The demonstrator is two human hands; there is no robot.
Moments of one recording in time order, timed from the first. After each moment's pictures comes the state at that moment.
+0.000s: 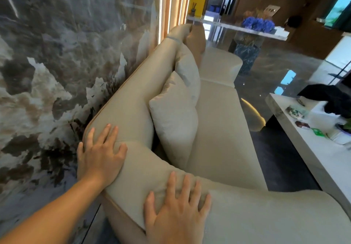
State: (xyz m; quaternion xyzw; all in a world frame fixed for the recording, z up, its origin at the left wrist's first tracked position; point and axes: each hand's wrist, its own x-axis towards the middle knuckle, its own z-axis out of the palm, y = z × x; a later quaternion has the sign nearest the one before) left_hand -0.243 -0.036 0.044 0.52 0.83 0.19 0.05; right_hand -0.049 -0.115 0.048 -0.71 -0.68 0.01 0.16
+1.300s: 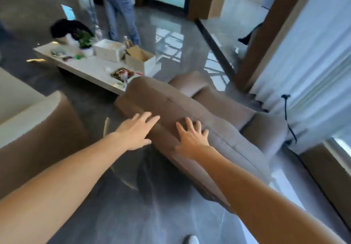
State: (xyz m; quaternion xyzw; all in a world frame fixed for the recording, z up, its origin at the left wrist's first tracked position) left_hand 0.248 -0.725 0.394 0.99 0.08 -0.09 0.02; right_hand 0.339 -0.917 0.391 -0.93 -0.34 0.15 0.01
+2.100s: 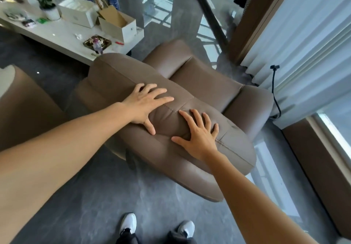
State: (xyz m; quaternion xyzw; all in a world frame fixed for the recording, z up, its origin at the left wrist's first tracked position) left_hand 0.383 -0.781 0.376 0.99 -0.07 -0.12 -0.04; right_hand 0.409 -1.028 0.332 -0.94 -0.30 0.09 0.17
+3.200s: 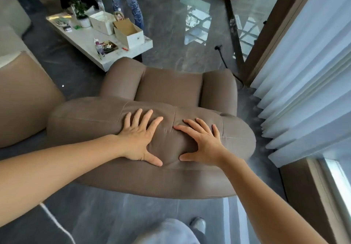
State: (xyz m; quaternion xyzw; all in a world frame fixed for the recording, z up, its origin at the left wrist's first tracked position) left_hand 0.560 -1.240 0.357 0.96 0.20 -0.20 0.05; right_hand 0.730 -1.431 0.345 -0.80 -0.55 0.21 0.14
